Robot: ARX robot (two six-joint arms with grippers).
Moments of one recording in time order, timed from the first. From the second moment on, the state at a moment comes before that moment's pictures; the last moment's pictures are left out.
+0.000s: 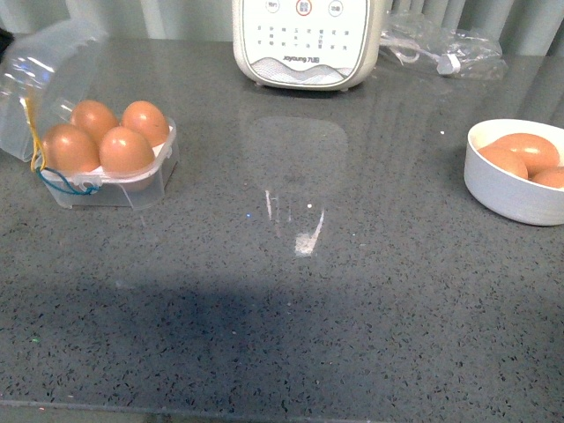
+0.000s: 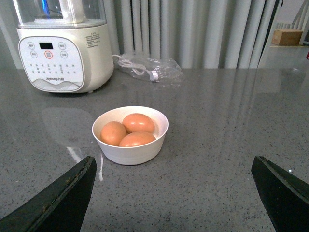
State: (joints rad) left arm 0.15 1.64 0.74 0.75 0.18 -0.02; right arm 0.00 0.00 0.01 0.00 0.00 0.00
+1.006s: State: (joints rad) left arm 0.18 1.07 0.36 0.70 0.17 -0.10; right arm 0.00 0.00 0.01 0.00 0.00 0.00
